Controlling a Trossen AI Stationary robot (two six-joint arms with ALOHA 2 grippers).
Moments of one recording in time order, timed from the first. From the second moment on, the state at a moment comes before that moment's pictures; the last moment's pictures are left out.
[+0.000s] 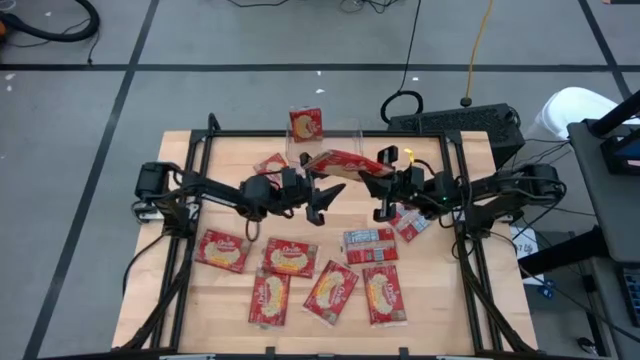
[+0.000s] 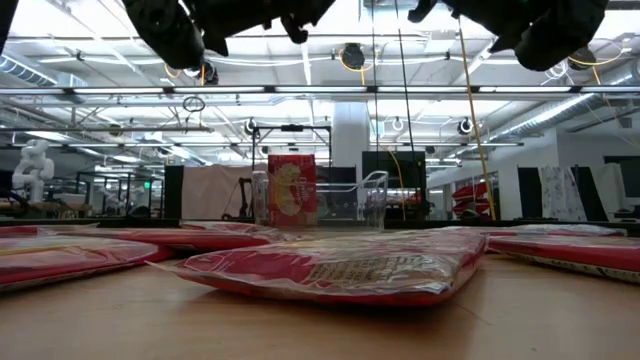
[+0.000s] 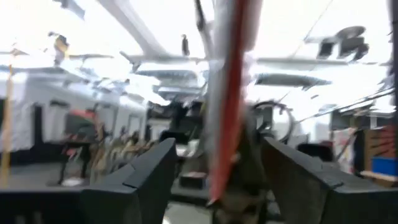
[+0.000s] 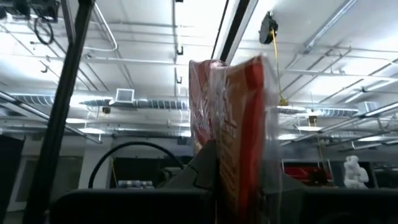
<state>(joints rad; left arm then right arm) 0.00 1.76 0.93 1.40 -0.11 0.00 -0.04 1.40 0.56 1.55 0.05 -0.04</state>
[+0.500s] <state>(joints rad) 0.05 1.77 0.98 1.39 0.03 0.00 -0.04 1.41 0.57 1.55 0.05 -0.04</state>
